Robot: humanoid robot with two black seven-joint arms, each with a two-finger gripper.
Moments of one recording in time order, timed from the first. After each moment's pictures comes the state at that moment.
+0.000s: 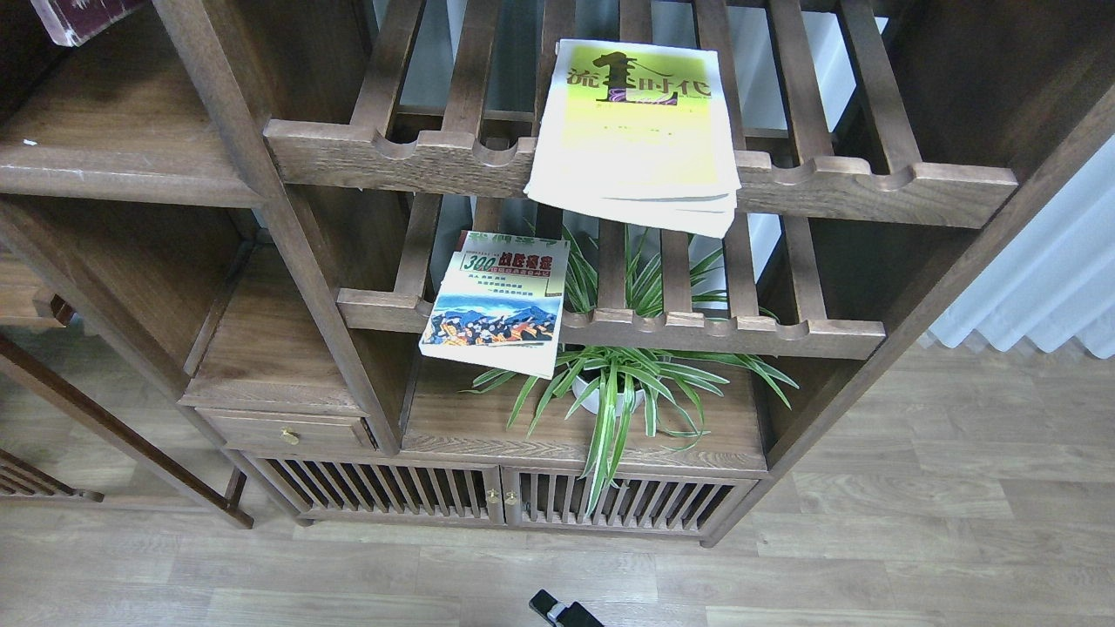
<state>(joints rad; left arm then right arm) -0.87 0.54 -1.51 -0.91 0.78 -0.49 0.10 -0.22 0.01 0.58 0.94 0.23 0.58 0.03</state>
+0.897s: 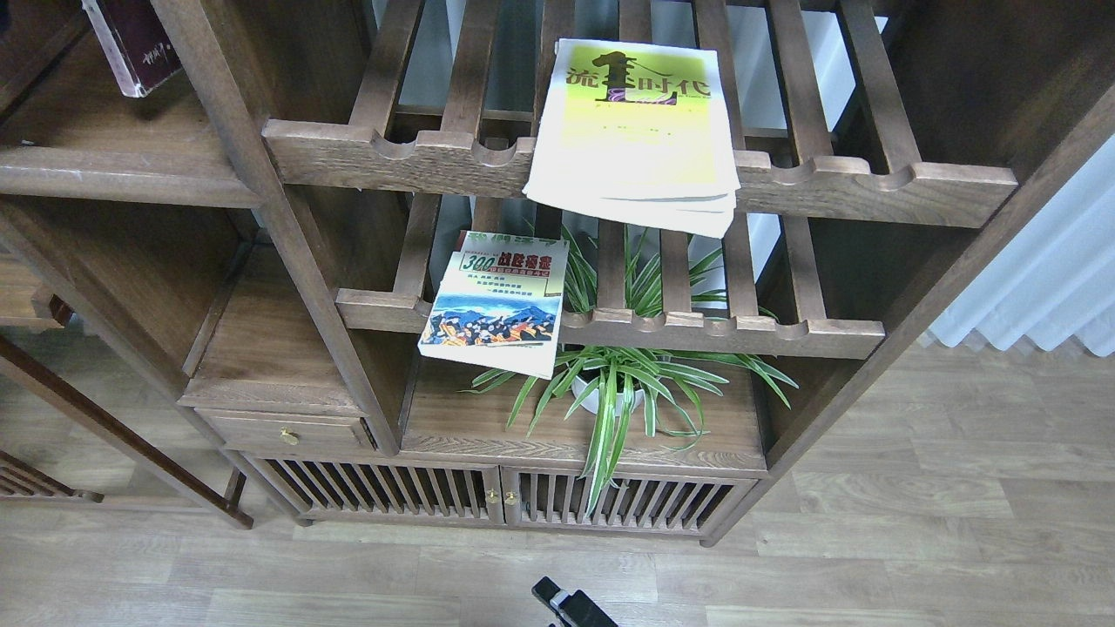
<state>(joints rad) -0.80 0.52 -1.43 -0.98 0.80 -0.49 0.07 -0.22 0.01 0.58 0.97 0.25 0.58 0.04</state>
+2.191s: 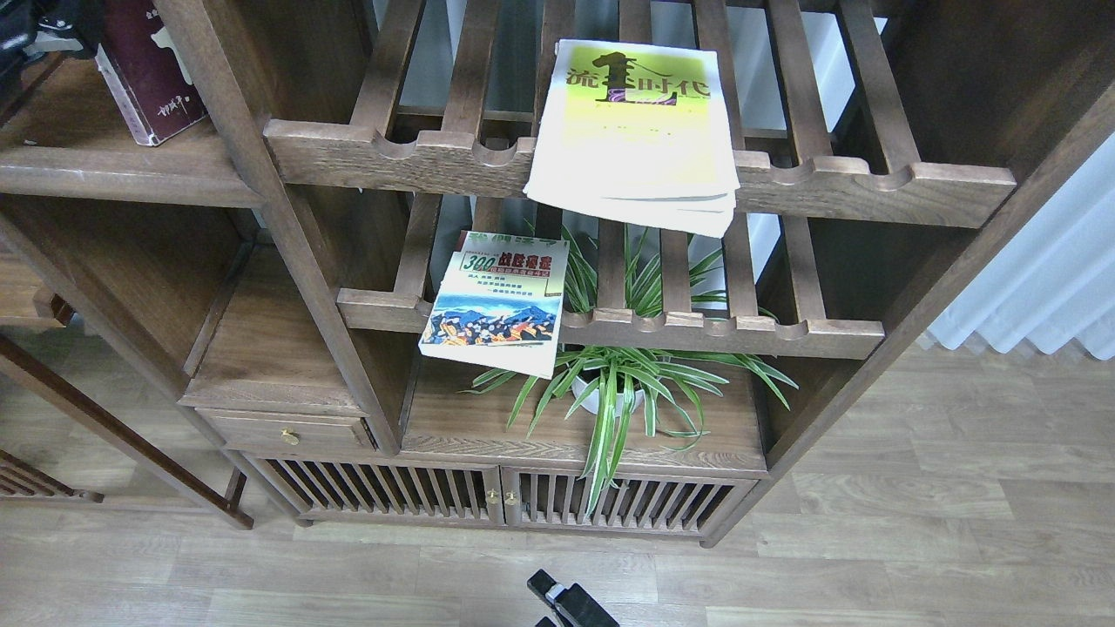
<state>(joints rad) -0.71 0.53 -1.45 -1.01 0.81 -0.49 0.06 -0.22 0.01 0.58 0.99 0.25 0.58 0.04</state>
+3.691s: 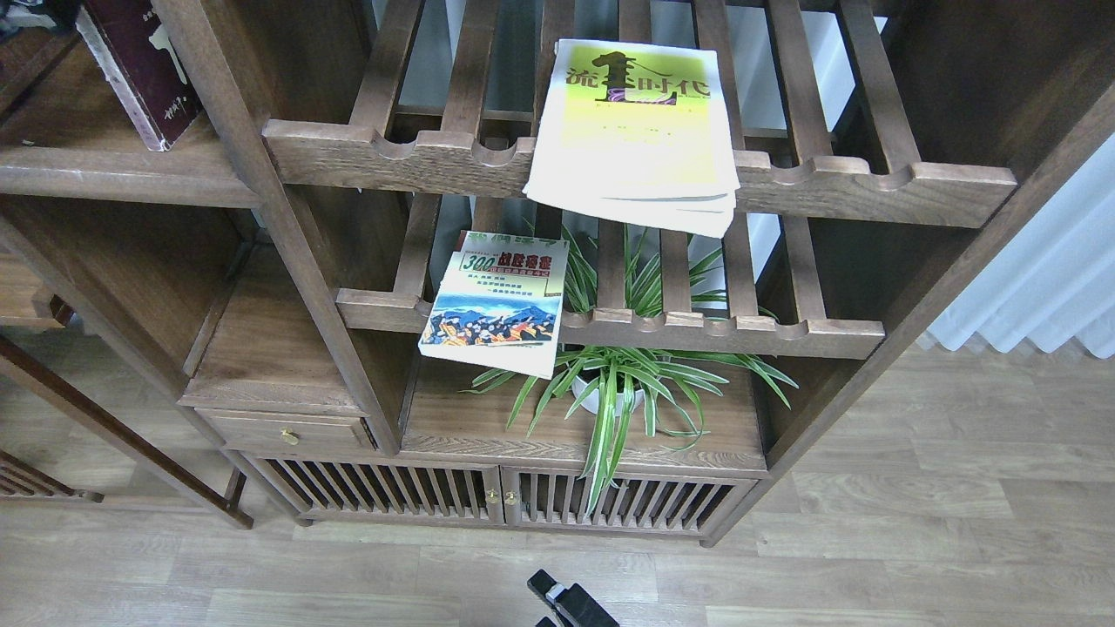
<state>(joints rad) -0.71 0.52 -1.55 -1.07 0.77 -0.49 0.06 -0.22 0.01 0.58 0.99 0.25 0.58 0.05</state>
